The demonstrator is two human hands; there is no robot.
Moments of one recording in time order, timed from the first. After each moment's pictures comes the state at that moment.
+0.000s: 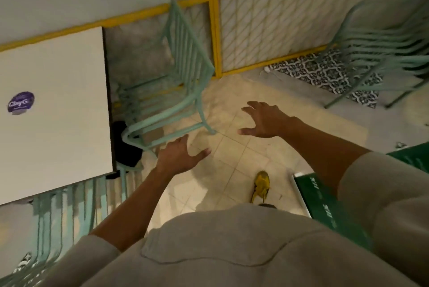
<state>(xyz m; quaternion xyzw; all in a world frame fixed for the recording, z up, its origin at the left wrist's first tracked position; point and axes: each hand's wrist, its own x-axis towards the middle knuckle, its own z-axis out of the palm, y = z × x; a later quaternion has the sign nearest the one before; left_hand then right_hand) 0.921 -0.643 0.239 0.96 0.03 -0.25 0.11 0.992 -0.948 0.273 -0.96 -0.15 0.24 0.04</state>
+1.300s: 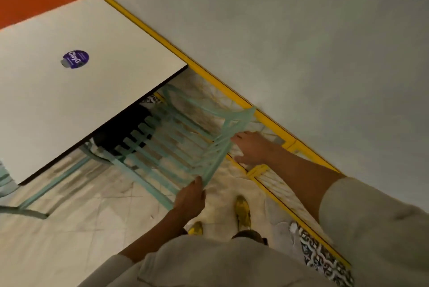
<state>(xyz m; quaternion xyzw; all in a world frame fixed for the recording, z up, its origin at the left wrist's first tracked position) 1.367 -0.785 0.176 0.84 0.41 -0.17 0.30 1.634 -0.810 0.278 -0.72 -0.64 0.19 -0.18</state>
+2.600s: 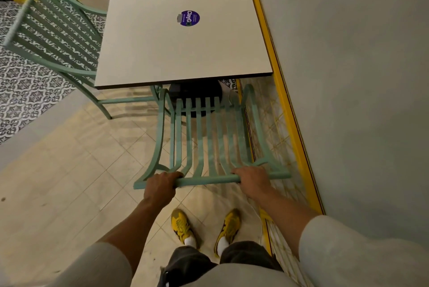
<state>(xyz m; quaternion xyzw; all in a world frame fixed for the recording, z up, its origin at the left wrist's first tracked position) 1.360 -0.807 0.168 0.68 0.69 -0.10 0.21 1.662 -0.755 0.181 -0.57 -0.77 0.20 -0.19</state>
